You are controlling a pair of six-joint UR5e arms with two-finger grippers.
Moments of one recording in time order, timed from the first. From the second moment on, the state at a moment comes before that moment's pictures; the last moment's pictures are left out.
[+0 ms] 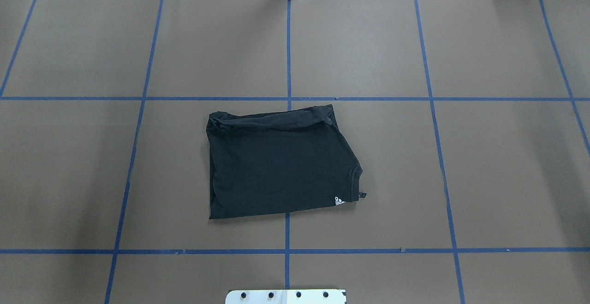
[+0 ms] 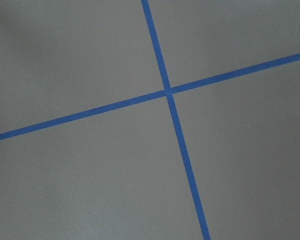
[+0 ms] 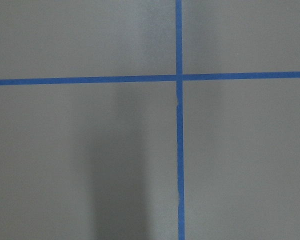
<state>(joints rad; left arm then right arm) -1.52 -1.46 -1.69 -1.73 -2.28 0.10 1.58 -1.76 1.84 -1.54 2.40 0.10</state>
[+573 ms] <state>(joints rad) -1.56 -1.45 -1.70 -1.73 -2.28 0.10 1.57 -1.73 1.77 -1.53 2.40 0.11</state>
